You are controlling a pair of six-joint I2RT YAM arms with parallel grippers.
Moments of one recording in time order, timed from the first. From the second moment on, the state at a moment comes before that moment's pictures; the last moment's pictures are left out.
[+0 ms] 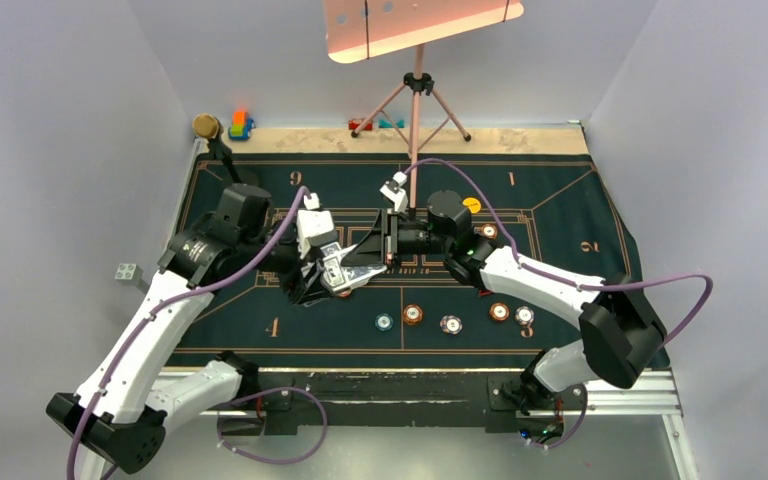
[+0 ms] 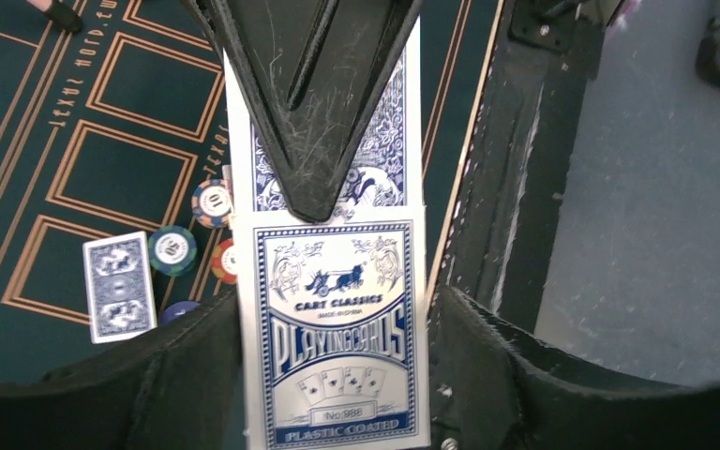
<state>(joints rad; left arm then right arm) -0.44 0.99 1.16 -0.99 0.72 0.43 0.77 1.44 0.91 0.40 -0.72 1.22</state>
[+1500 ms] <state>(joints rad) -0.52 1.05 1.15 -1.08 0.64 0.62 0.79 1.47 0.92 0.33 -0.71 1.19</state>
